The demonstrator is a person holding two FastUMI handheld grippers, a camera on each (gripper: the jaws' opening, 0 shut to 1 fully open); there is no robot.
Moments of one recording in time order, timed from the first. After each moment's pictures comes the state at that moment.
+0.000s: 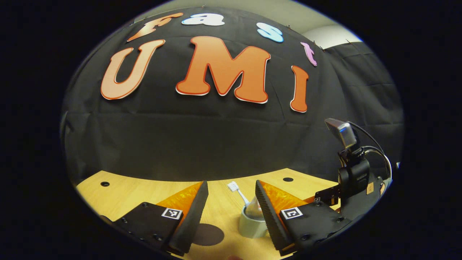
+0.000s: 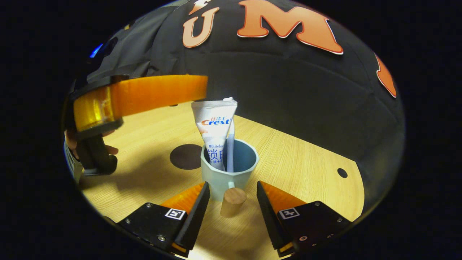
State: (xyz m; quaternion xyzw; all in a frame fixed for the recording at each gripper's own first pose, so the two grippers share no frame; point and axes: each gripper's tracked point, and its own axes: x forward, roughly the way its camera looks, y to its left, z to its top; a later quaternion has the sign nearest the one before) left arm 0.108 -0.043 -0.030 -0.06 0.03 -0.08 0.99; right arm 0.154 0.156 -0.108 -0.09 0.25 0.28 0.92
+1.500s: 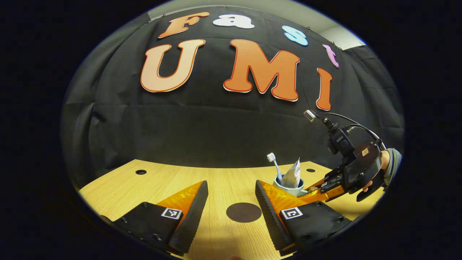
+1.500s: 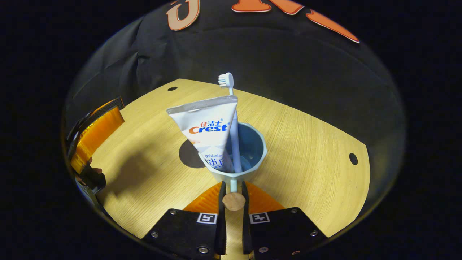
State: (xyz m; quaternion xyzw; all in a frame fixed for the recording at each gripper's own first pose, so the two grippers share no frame) left arm 0.035 0.052 -0.058 -0.07 0.07 0.01 0.99; right arm 0.153 0.160 -0.109 -0.08 0.39 0.29 0.87
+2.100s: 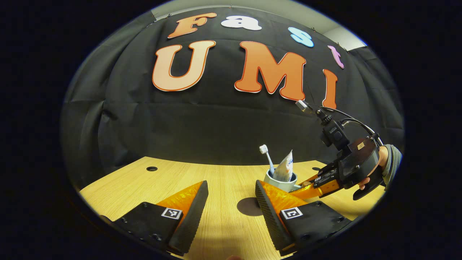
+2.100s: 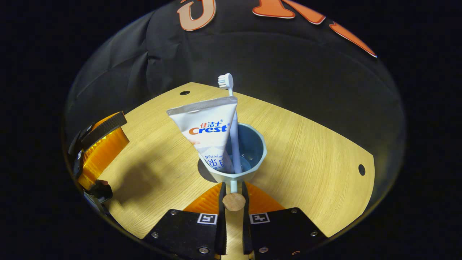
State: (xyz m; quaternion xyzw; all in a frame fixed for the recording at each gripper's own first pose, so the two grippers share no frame) left arm 0.008 0.077 -0.065 -0.08 0.08 0.04 0.99; right arm 0.157 0.161 -0.104 -0.08 0.37 0.31 0.87
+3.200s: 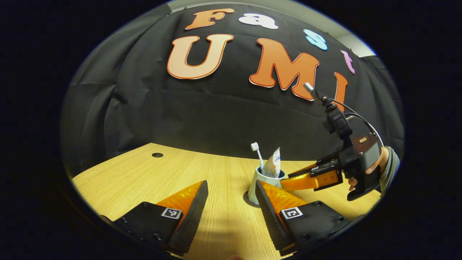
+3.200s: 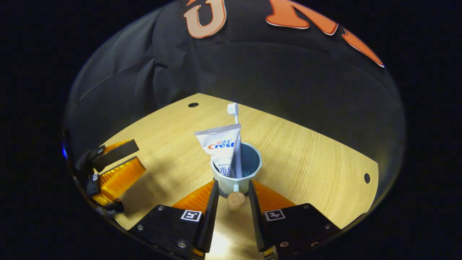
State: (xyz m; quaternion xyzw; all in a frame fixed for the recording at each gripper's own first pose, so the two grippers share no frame) left arm -0.004 0.090 -0.087 -0.12 0.10 0.05 0.99; right arm 0.157 0.155 -0.055 -0.06 0.32 0.33 0.89
